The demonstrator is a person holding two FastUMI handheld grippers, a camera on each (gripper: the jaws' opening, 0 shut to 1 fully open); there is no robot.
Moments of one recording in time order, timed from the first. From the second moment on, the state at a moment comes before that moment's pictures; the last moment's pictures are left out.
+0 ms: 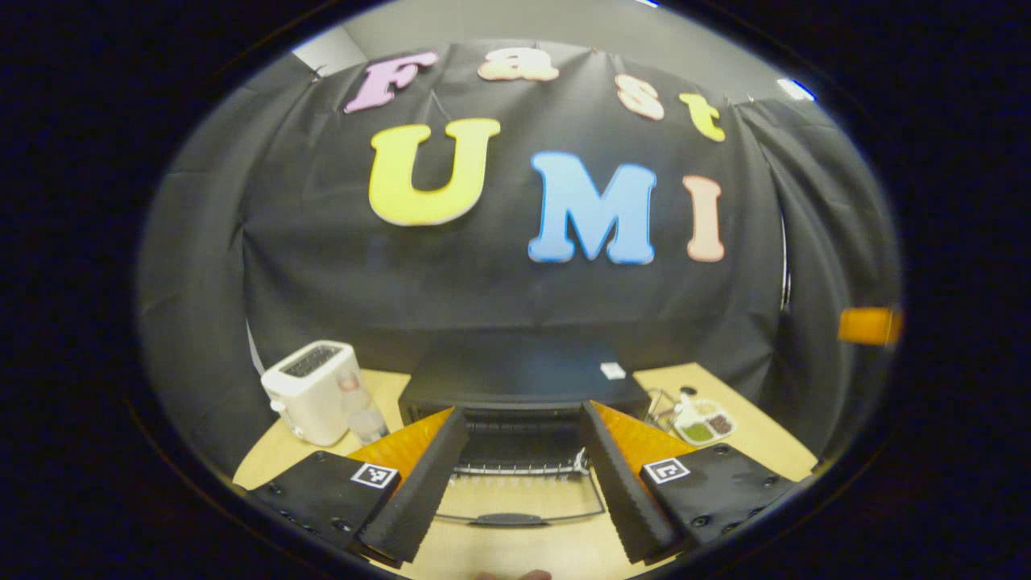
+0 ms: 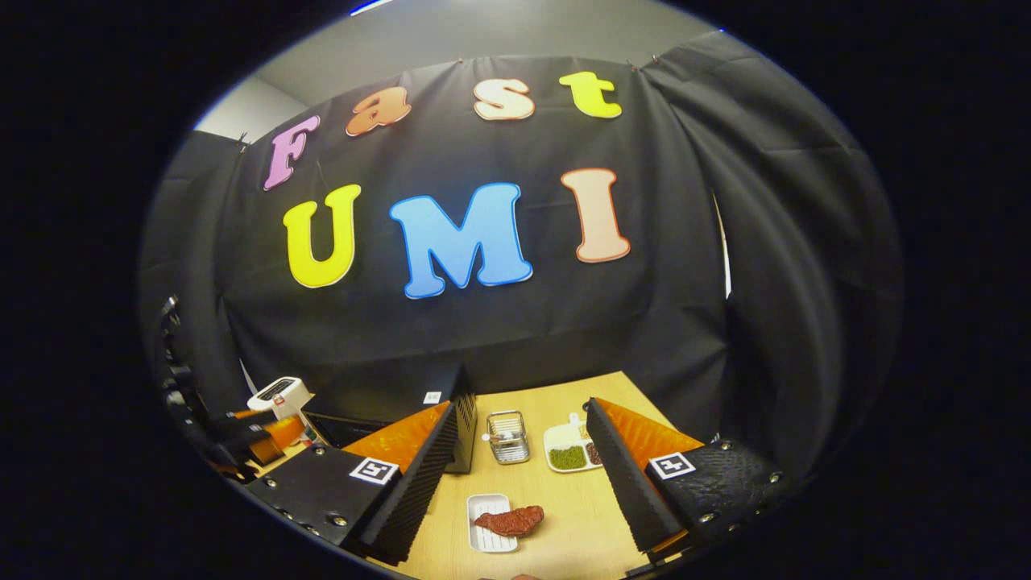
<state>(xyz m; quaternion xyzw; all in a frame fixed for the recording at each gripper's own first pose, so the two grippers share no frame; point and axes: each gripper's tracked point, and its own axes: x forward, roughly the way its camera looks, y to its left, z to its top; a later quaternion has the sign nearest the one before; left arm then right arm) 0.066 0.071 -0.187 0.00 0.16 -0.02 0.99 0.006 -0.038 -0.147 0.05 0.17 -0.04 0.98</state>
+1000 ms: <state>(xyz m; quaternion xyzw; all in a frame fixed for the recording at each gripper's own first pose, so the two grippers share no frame) 0.017 0.103 -0.066 -0.04 0.09 0.11 0.99 -0.003 -0.053 -0.420 0.36 0.44 0.06 0.82</state>
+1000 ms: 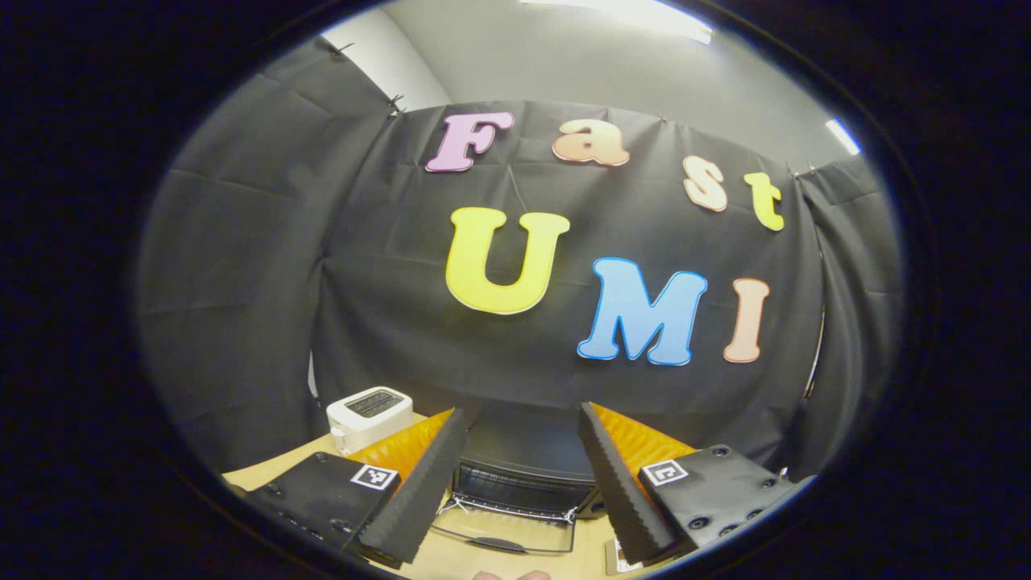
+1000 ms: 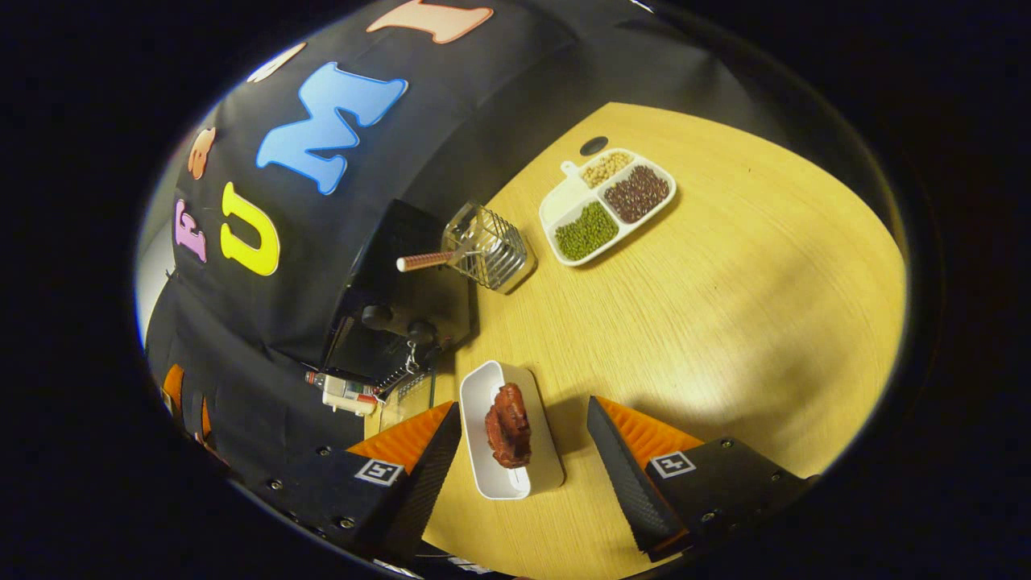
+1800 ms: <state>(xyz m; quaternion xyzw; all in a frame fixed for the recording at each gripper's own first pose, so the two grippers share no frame) 0.001 0.086 -0.066 -0.02 0.10 0.11 0.99 0.011 -0.034 -0.415 0.43 0.42 0.12 0.79</state>
